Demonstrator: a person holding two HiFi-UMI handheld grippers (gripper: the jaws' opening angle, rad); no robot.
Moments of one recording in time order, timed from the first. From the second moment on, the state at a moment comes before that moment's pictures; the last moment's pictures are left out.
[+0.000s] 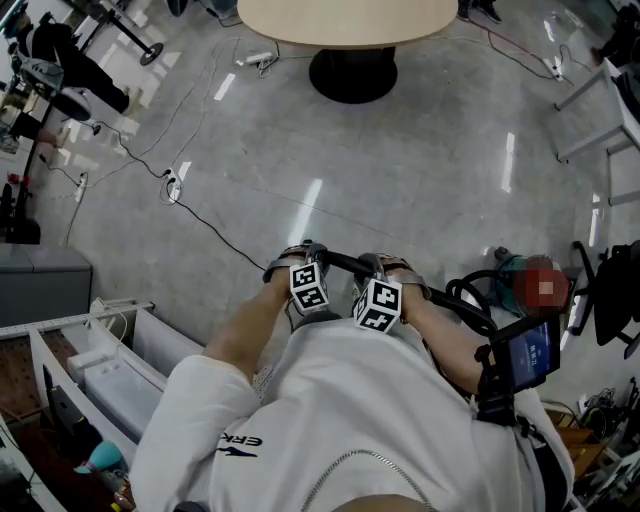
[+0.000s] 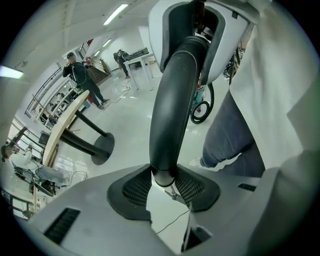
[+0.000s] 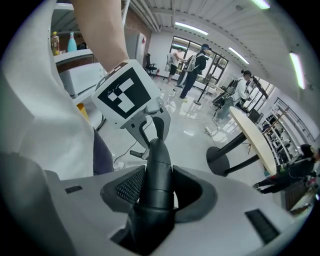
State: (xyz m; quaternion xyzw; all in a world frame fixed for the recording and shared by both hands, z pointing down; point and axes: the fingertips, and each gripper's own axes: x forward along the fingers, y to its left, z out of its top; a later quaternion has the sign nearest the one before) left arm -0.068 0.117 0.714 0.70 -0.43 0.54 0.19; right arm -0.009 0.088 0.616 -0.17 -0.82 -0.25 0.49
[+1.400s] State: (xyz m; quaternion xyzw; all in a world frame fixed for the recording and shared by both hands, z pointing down) left arm -0.290 0.180 0.711 0.76 -0.34 0.54 0.11; right arm -0.230 0.175 0.612 -0.04 -0.84 -0.17 0.52
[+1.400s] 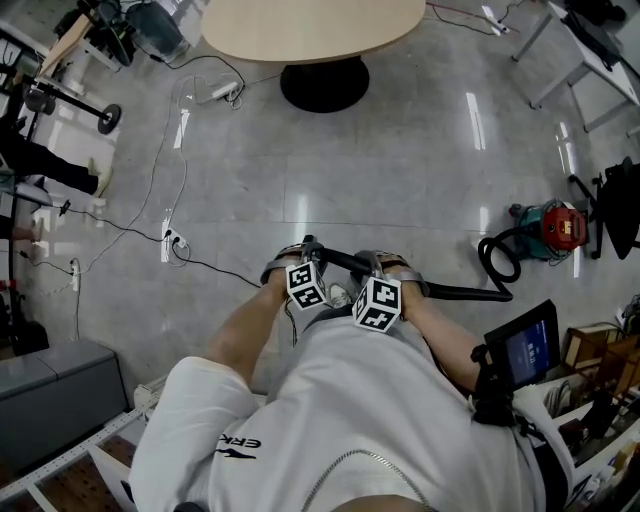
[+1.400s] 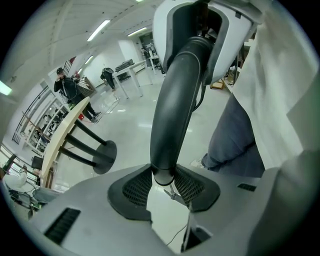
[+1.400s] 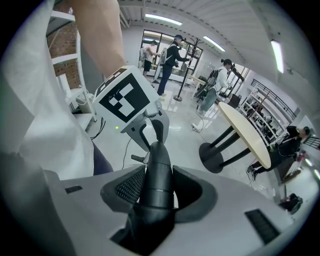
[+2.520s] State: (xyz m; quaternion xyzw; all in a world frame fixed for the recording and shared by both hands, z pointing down) left arm -0.374 0.158 0.706 0.77 -0.32 0.54 0.08; right arm -0.317 0.165 0.602 0.00 -0.85 -0.15 0.51
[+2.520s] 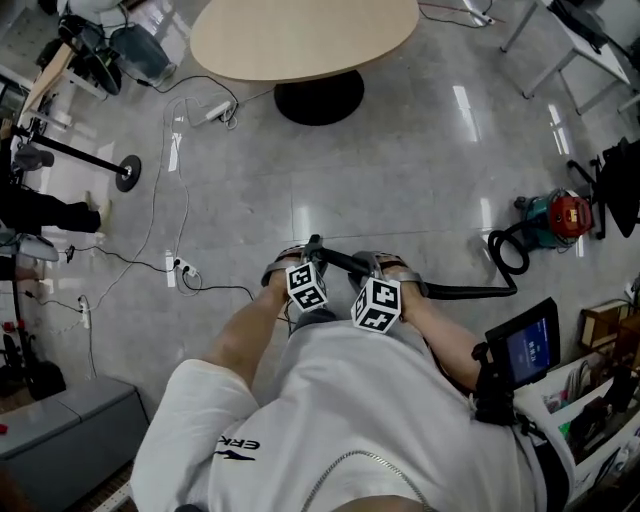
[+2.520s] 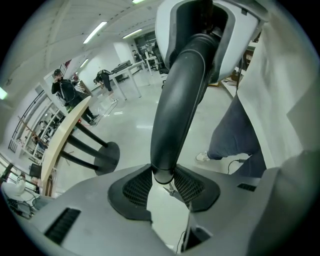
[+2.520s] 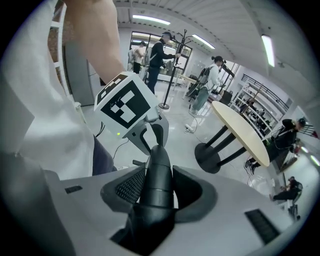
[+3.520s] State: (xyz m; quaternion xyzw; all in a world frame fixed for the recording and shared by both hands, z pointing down) left arm -0.477 0.253 0.715 0.80 -0.26 0.54 0.02; right arm -0.418 0.273 0.617 0.09 -0.85 -0.08 0.51
